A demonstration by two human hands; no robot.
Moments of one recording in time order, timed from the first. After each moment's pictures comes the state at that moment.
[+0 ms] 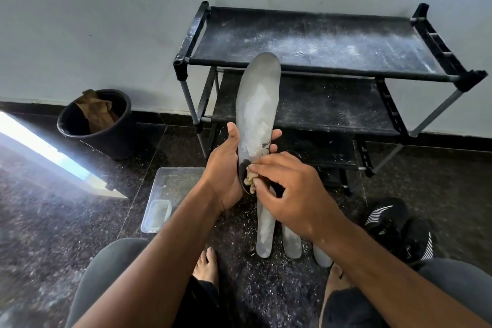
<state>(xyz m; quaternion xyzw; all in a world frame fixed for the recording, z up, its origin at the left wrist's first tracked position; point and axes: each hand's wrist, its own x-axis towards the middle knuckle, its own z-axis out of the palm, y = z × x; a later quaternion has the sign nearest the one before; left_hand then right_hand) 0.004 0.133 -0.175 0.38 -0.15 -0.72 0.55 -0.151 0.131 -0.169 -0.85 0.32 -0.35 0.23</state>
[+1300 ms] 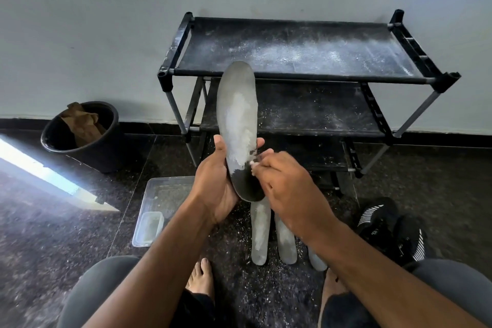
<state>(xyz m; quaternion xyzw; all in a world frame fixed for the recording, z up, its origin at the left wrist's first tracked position) -0.005 0.133 -0.173 0.38 -0.11 -0.68 0.61 -0.156 0.113 -0.175 -0.89 0.34 -0.28 0.11</state>
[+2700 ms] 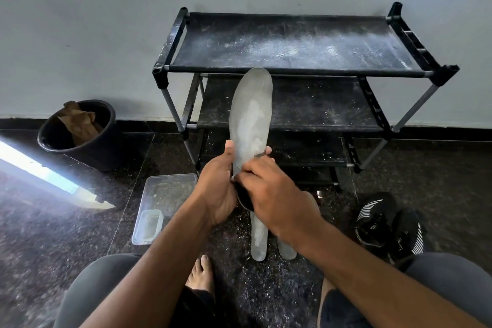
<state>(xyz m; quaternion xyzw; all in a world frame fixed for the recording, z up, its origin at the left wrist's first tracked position) -0.012 0.136 -0.177 0.41 -0.10 -0.71 0.56 -0.147 0.128 -0.176 -0.91 0.31 -0.22 0.13</state>
